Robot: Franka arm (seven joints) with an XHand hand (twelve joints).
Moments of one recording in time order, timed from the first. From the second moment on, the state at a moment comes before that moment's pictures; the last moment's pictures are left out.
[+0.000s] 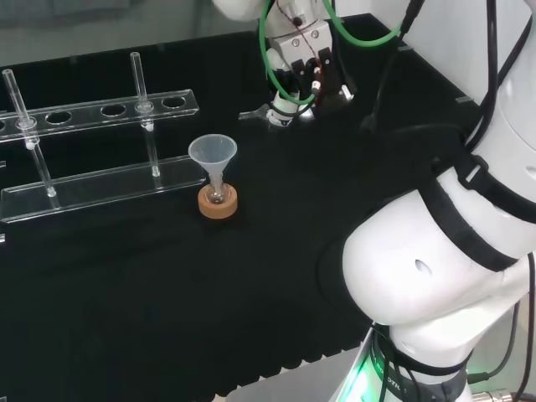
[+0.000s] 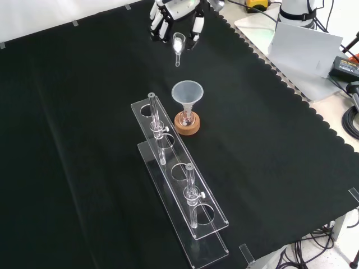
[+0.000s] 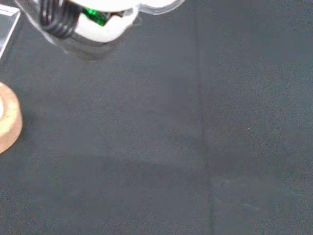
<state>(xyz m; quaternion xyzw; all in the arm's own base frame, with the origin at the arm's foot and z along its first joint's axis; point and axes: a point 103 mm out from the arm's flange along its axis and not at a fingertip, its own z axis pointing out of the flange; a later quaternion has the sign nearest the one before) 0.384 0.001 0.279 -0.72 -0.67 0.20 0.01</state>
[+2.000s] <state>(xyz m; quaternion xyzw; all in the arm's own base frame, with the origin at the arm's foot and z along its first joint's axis) 0.399 0.057 0.265 -0.68 -0.66 0.32 0.00</state>
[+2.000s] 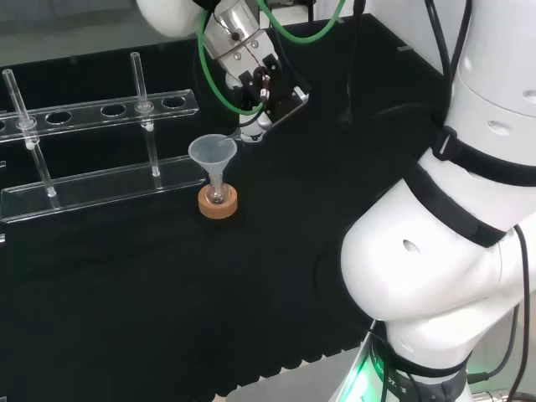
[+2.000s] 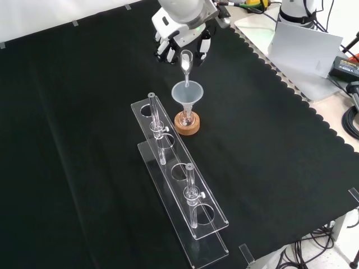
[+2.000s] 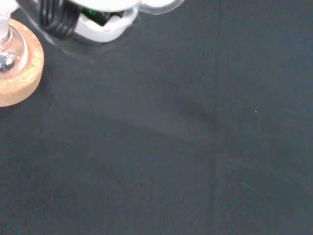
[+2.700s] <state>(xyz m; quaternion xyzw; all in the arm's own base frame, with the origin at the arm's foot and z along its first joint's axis) 0.407 0.061 0.270 -0.67 -0.65 0.37 -0.04</state>
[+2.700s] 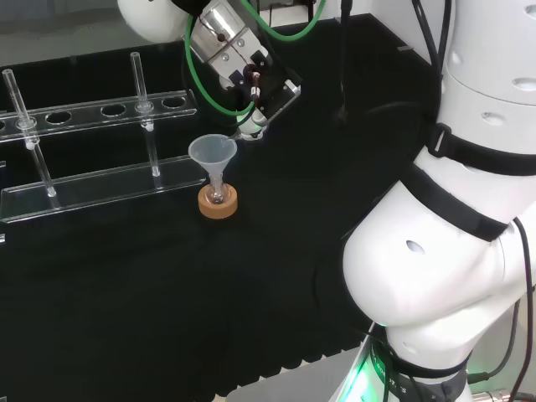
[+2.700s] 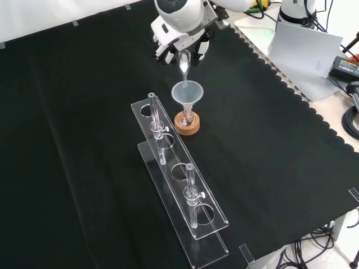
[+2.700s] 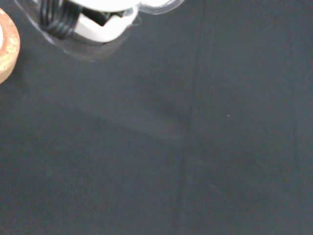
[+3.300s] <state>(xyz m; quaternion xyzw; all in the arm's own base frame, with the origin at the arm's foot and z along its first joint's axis) 0.409 0.071 0.278 -0.66 -0.64 0.40 -0.07</state>
